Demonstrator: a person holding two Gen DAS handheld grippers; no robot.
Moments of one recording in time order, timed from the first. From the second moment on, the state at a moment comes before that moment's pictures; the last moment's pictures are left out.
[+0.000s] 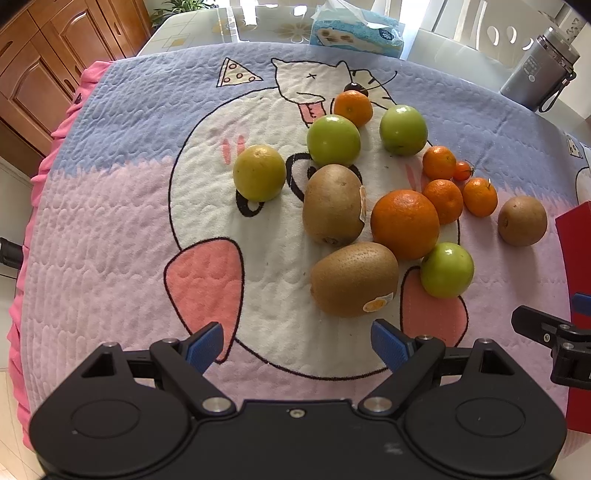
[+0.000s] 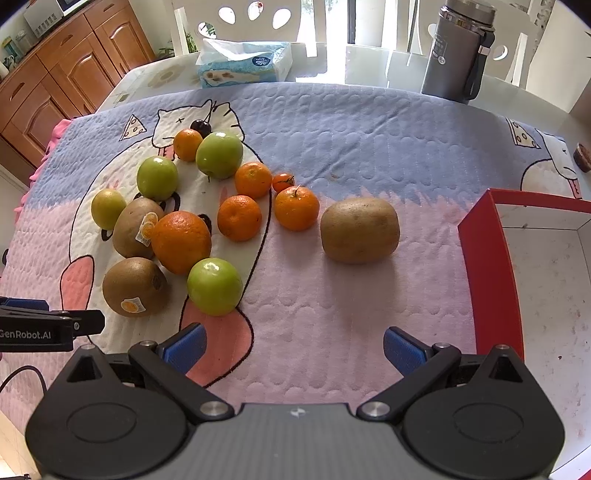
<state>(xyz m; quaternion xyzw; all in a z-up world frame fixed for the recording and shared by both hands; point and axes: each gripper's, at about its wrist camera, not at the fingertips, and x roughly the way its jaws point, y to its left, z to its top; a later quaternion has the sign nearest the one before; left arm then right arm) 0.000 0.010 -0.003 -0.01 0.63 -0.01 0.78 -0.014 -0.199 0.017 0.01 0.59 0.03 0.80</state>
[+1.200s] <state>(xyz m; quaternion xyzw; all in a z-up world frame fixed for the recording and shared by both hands) 0.001 0.016 -0.011 0.00 0.61 -0.03 0.79 -0.013 -0.190 0.015 0.03 0.59 0.07 0.81</state>
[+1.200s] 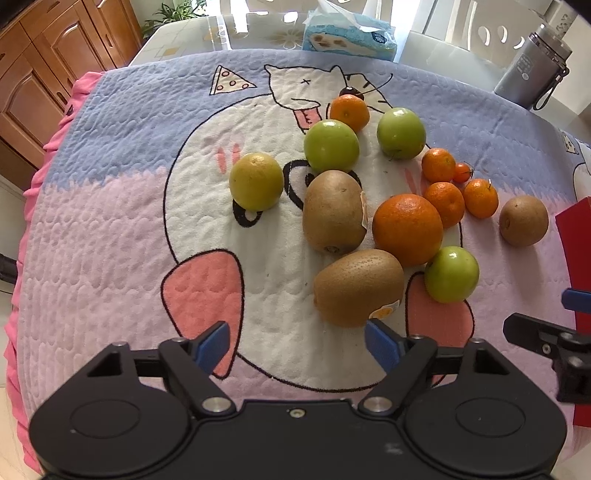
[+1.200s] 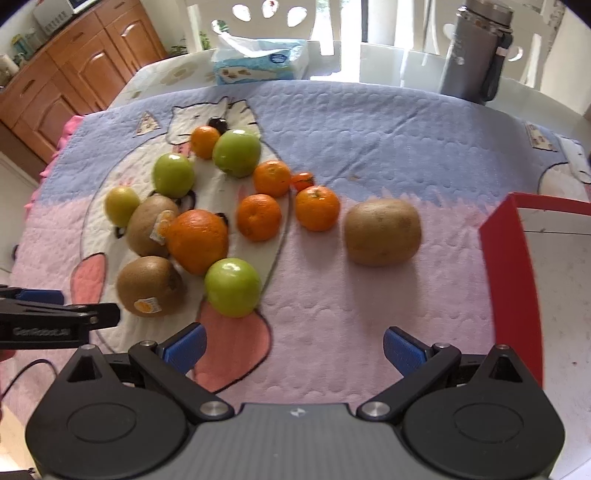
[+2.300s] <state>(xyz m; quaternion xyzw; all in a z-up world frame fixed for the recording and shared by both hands) 0.021 0.010 -0.033 -0.13 0.55 -0.13 0.81 0.012 -0.195 -0.018 0.02 0.49 0.22 0.85</state>
